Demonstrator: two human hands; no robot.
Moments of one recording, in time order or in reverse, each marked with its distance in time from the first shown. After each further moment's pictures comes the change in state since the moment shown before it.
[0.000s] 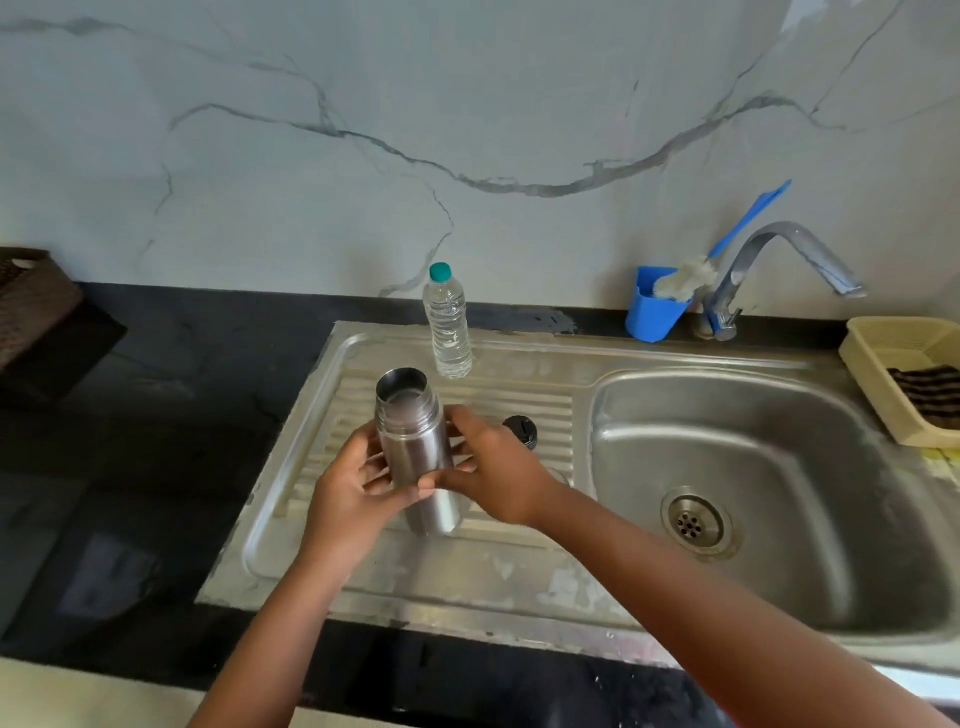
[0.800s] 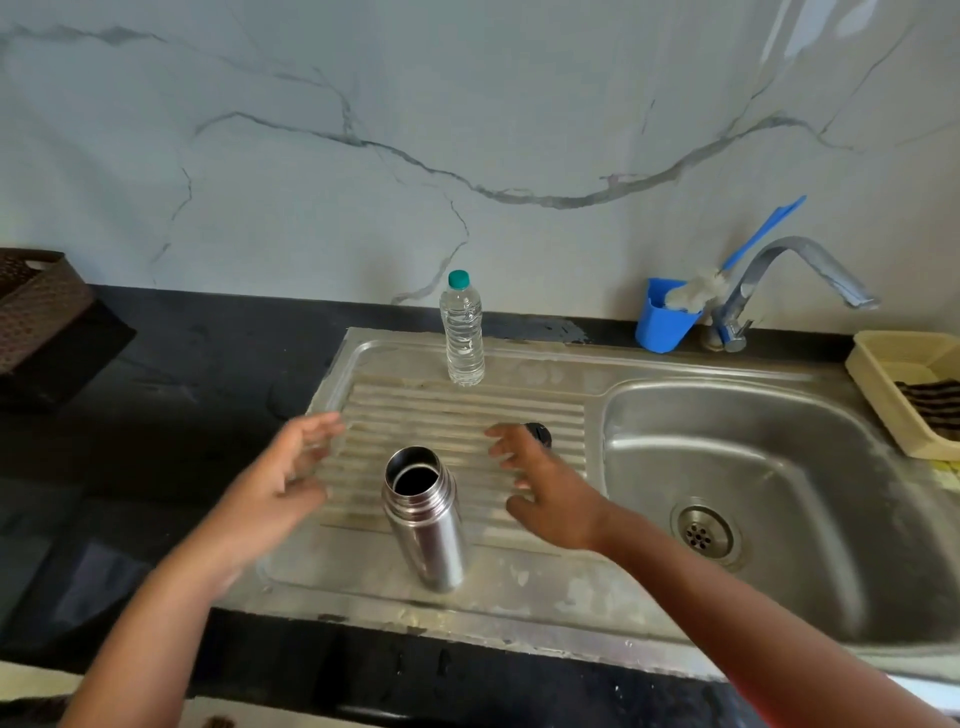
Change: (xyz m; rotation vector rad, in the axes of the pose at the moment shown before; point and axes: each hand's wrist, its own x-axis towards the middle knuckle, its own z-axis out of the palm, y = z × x) left_hand -0.003 0.021 -0.100 0.225 -0.200 0.014; right_hand -0.033 0.020 -0.012 -0.070 -0.064 0.069
